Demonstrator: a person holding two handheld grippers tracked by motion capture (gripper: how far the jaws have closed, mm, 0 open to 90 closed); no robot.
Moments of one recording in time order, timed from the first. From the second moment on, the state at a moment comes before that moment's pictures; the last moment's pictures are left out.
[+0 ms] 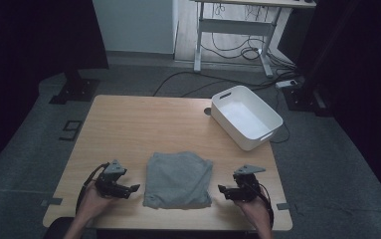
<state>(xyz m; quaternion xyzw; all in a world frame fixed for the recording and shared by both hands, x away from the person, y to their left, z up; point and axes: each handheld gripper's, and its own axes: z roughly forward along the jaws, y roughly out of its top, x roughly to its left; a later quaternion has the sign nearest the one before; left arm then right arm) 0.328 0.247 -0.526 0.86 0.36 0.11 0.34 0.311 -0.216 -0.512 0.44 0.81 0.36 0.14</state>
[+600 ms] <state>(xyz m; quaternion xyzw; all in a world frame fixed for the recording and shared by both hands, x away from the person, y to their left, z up) 0.334 0.253 -0.549 0.86 0.37 0.13 0.32 0.320 -0.220 -0.554 0.46 0.80 0.32 0.18</state>
